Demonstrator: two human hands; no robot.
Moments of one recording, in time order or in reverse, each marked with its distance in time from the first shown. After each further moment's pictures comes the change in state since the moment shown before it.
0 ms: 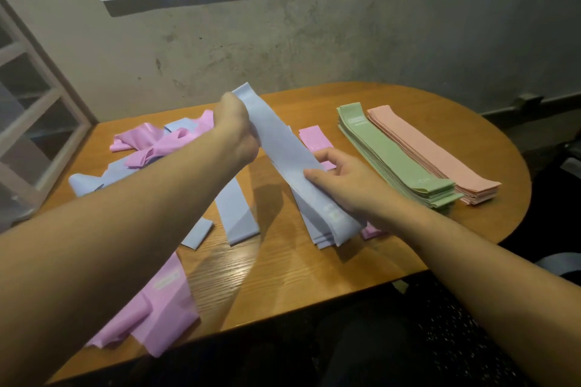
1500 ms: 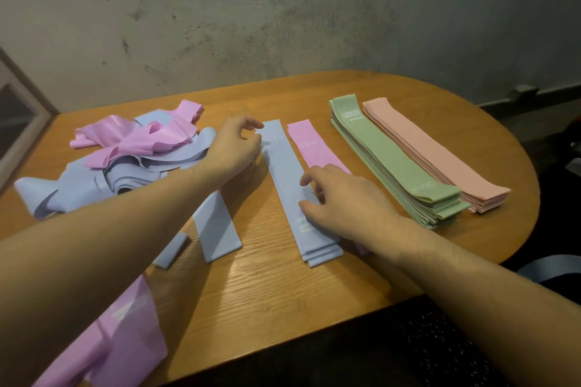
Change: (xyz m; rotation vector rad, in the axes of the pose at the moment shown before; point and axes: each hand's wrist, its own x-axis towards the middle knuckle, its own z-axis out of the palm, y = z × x) left_hand 0.098 -0.071 -0.022 0.962 -0.275 0.602; right_hand 0.022 0.031 -0.002 -0.835 0.033 -0.114
